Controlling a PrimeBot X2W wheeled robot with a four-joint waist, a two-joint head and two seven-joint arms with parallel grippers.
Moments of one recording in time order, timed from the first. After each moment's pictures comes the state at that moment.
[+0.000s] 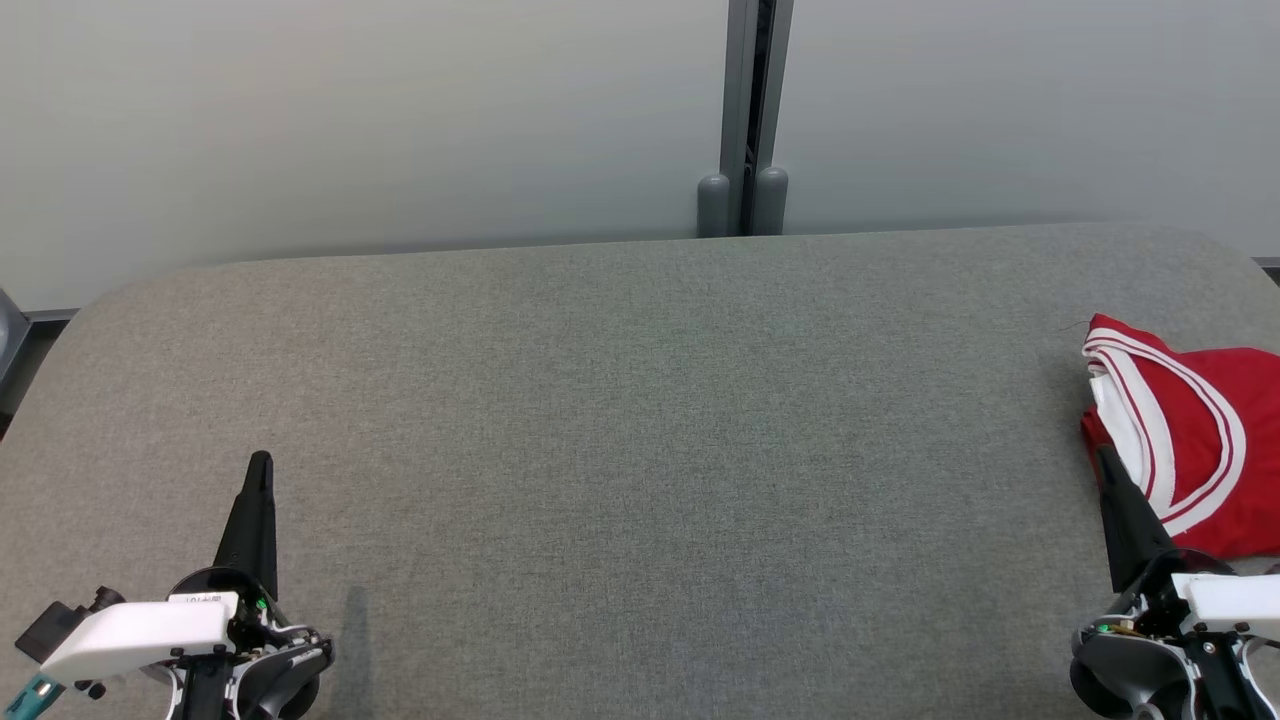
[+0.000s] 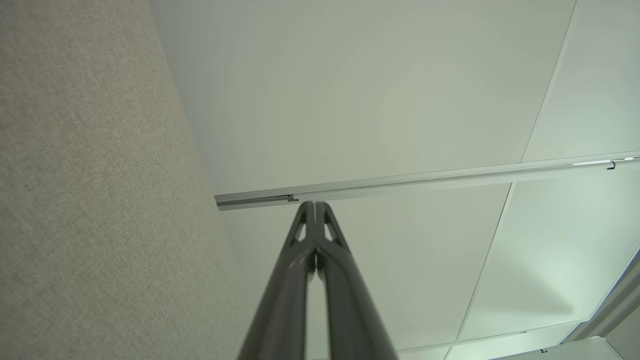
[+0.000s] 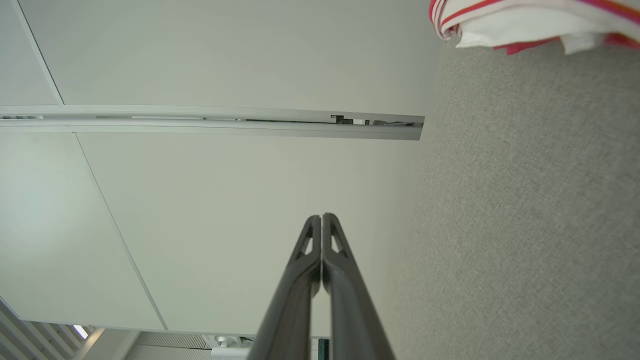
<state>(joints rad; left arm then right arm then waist) -0.10 0.05 0.11 0.25 -1.61 -0.13 0.11 -0.11 -0.05 -0.11 0.24 1.61 0.13 0.11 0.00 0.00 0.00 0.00</state>
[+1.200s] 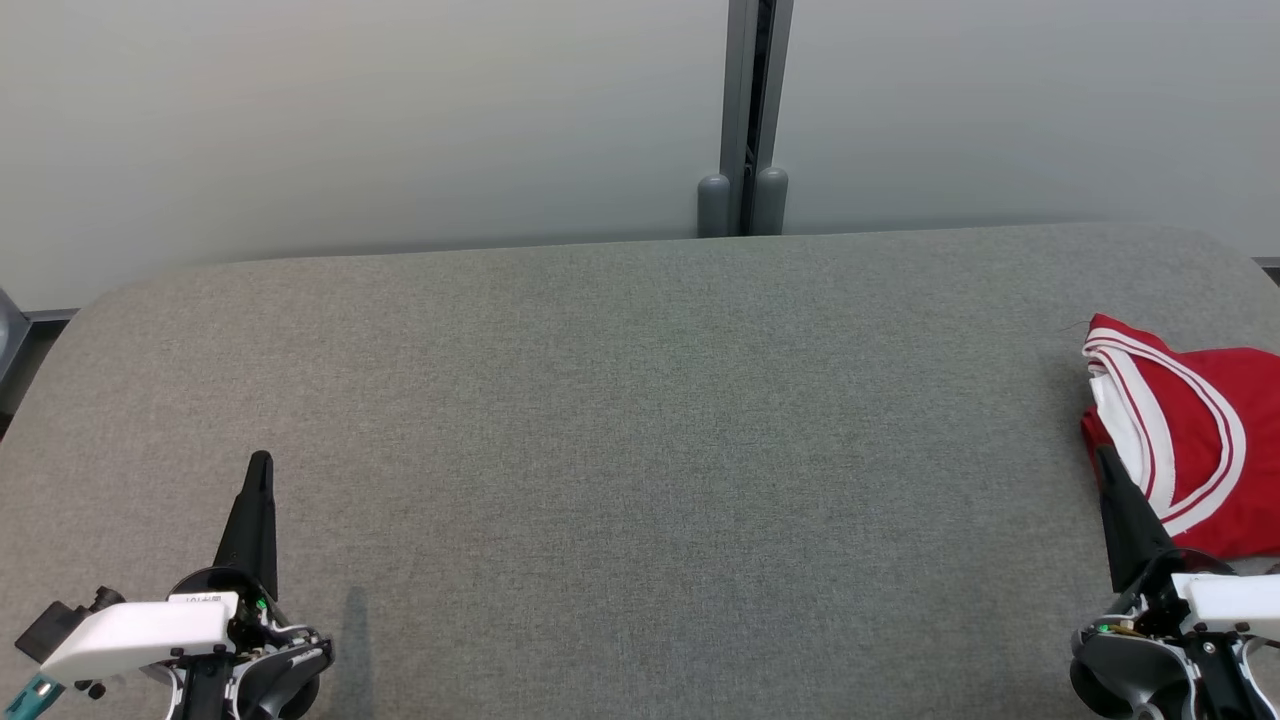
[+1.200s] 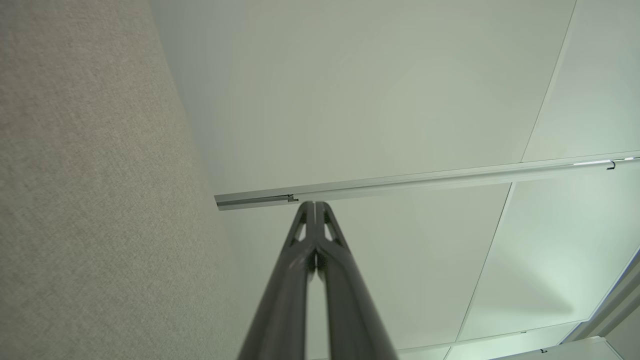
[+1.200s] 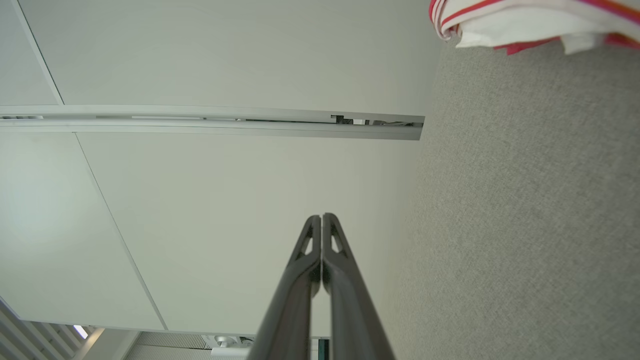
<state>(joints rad) -0.10 0.05 0.11 0.25 -1.61 -0.13 0.11 -0.11 -0.05 -0.11 0.24 1.61 0.13 0.11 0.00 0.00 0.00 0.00</state>
